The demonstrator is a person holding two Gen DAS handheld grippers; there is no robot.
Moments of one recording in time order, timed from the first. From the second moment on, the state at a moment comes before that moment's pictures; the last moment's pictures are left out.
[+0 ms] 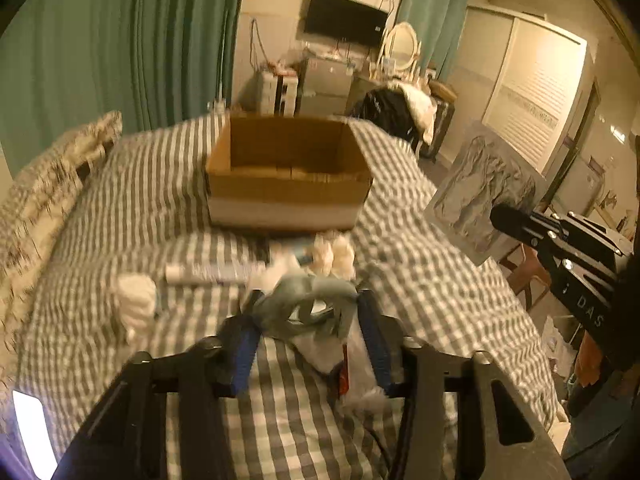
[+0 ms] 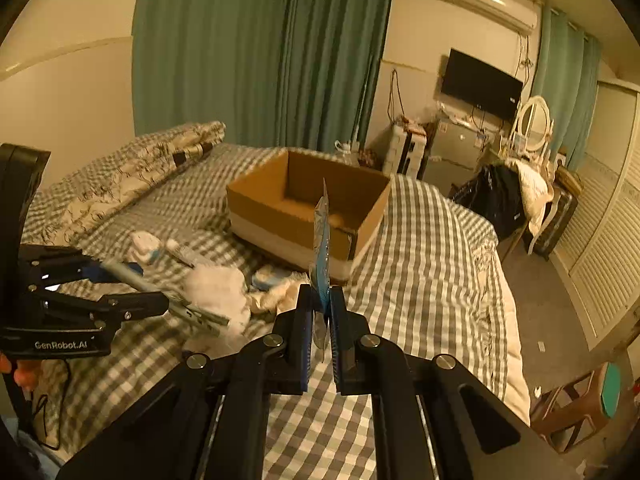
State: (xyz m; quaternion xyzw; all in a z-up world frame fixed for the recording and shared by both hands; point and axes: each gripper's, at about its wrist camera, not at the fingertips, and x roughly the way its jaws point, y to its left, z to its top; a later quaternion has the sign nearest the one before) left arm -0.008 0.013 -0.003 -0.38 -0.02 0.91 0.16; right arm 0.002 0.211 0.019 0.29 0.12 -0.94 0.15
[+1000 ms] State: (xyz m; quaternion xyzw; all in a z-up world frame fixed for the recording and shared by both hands) left arm -0.247 0.039 0.014 -0.35 0.01 0.93 0.13; right arm -0.230 0.185 0.028 0.32 0.05 -0.93 0.19
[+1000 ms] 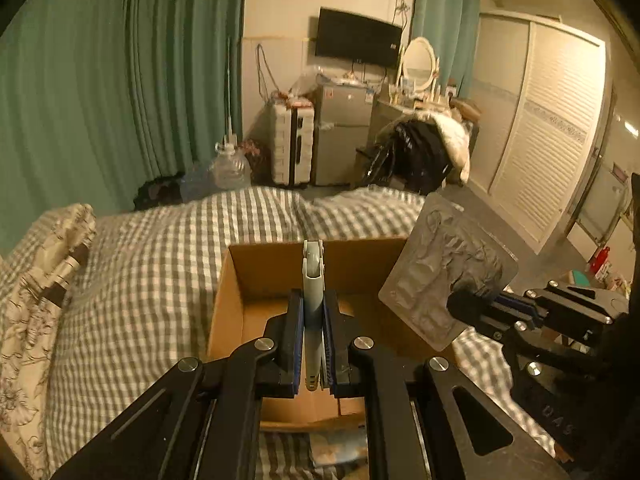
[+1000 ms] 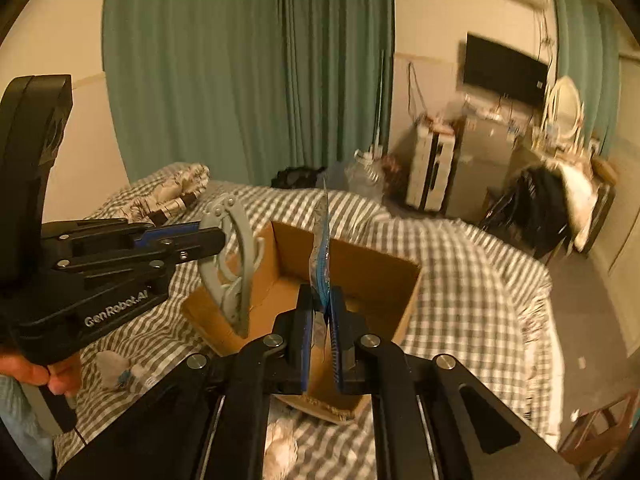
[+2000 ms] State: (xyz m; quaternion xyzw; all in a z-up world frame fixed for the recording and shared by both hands) left arm -0.020 -0.008 0.151 -0.24 0.07 0.97 0.07; right arm -0.032 0.214 0.170 0.21 0.08 -0.97 0.10
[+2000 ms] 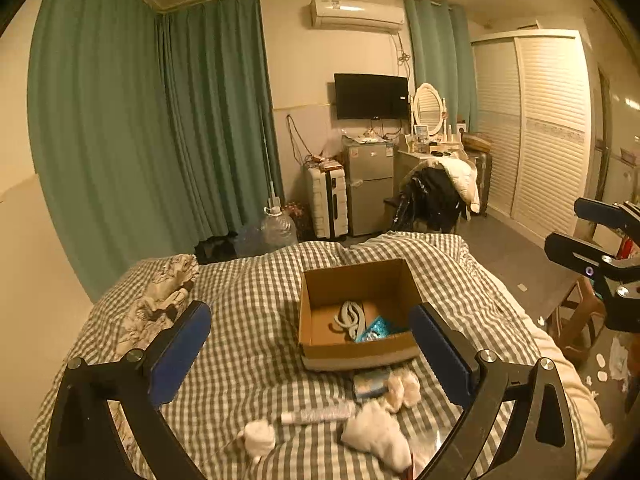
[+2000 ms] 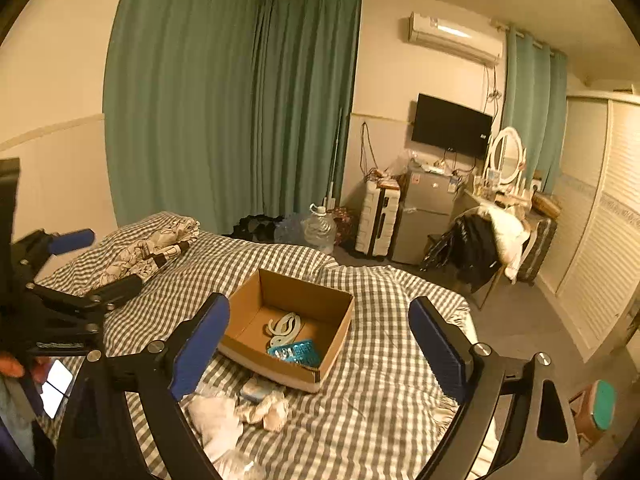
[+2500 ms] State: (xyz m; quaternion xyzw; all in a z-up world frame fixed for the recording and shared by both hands) left arm 0.054 -0.026 0.034 -0.27 0.01 0.96 -0.02; right arm 0.034 0.191 0.055 0.28 0.09 -0.96 0.04
